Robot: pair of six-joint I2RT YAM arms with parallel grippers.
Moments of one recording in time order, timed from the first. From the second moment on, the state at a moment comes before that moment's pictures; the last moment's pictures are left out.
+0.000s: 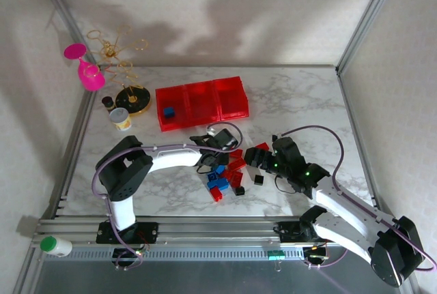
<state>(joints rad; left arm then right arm) -0.89 1.84 1.12 -0.42 -0.27 -0.82 0.64 0.90 0.50 -0.34 -0.03 0.80</state>
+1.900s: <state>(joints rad) -0.29 2.00 1.56 -0.46 -0.35 -0.58 0.75 1.30 0.74 0.01 -0.12 0.67</state>
